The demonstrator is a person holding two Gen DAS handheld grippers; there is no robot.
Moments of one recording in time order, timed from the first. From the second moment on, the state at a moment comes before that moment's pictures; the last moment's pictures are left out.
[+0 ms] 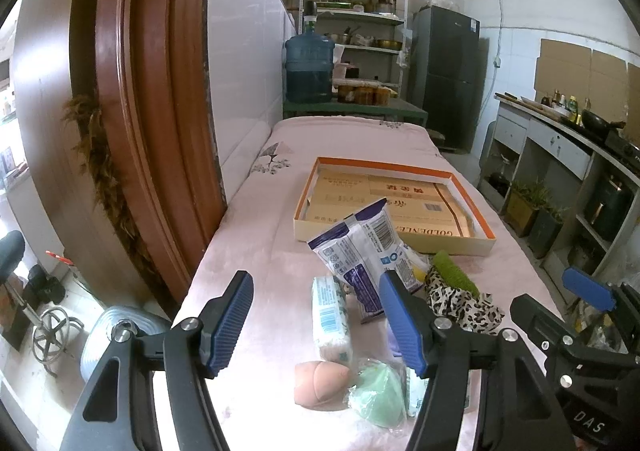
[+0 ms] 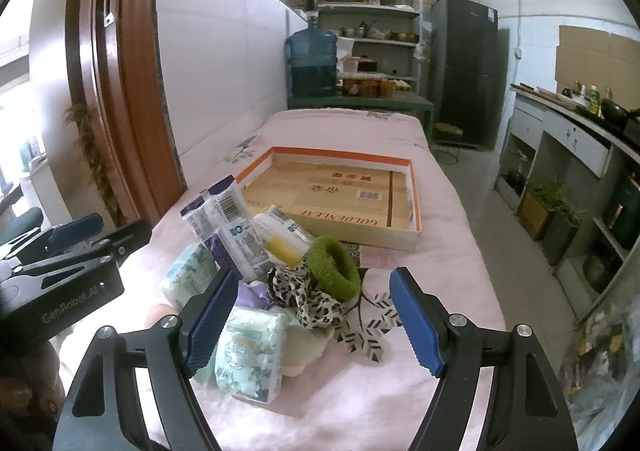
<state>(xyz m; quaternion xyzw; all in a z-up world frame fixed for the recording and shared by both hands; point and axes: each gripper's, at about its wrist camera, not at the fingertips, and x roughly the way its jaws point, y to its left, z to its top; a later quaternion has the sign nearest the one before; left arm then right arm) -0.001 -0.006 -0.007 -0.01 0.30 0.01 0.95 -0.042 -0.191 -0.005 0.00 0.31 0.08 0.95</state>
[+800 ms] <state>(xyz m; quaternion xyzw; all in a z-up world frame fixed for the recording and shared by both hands) 0.000 -0.007 -0.010 -0.01 0.31 0.00 0.95 -0.040 -0.190 -0.008 0.00 0.31 0.09 0.94</state>
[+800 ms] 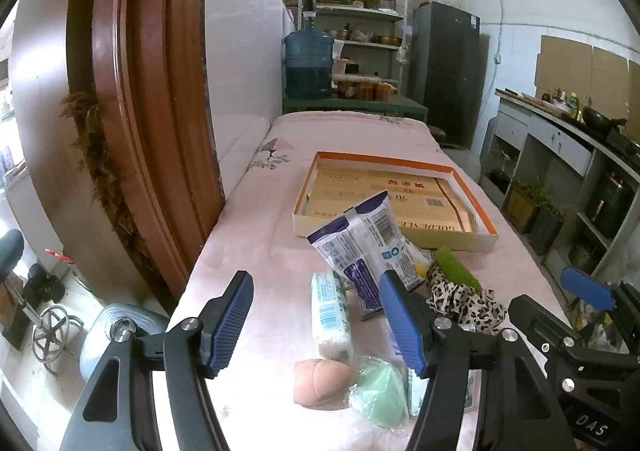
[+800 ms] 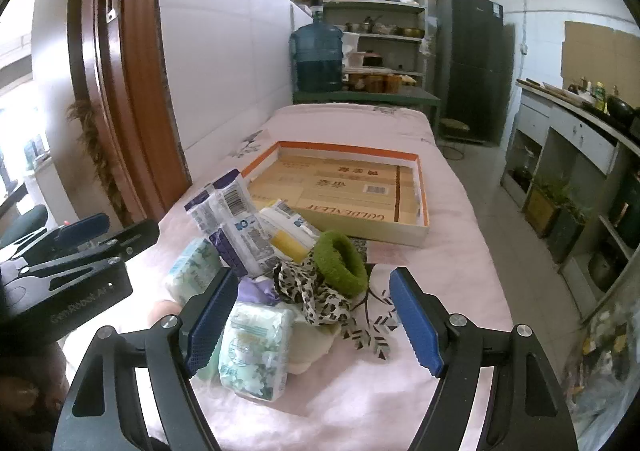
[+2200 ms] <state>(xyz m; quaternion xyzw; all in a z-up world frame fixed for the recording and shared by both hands) 0.014 0.003 -0.024 -0.02 0.33 0.01 0.94 -0.027 -0.189 -0.023 0.00 0.34 0.11 0.93</state>
